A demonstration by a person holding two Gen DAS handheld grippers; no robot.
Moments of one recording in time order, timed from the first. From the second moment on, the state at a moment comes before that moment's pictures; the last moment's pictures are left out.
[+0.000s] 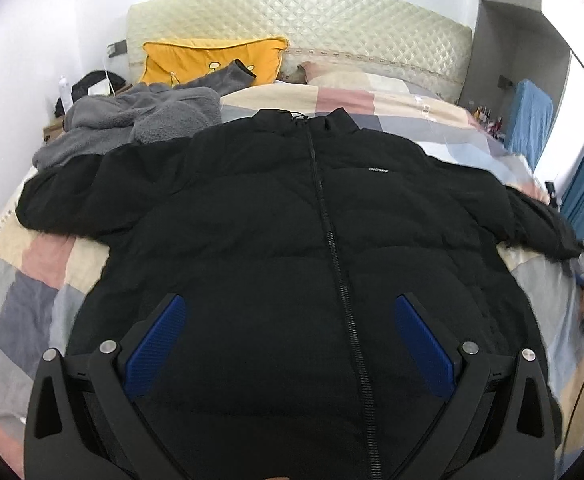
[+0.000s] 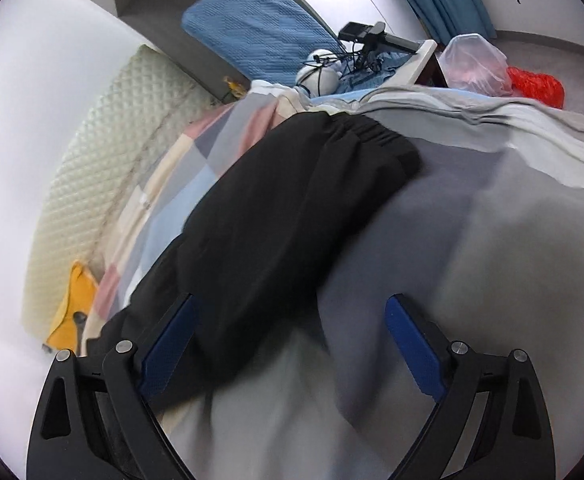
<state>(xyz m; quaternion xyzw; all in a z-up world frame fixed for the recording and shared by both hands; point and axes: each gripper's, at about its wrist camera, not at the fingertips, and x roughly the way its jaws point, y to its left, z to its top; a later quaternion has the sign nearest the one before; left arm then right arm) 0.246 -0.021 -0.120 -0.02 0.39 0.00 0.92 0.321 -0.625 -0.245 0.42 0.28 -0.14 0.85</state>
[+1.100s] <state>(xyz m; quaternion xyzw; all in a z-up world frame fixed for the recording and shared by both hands) 0.187 0.067 -0.059 -0.04 0.34 0.07 0.94 0.356 -0.361 0.035 0.13 0.12 -0.02 0.98</state>
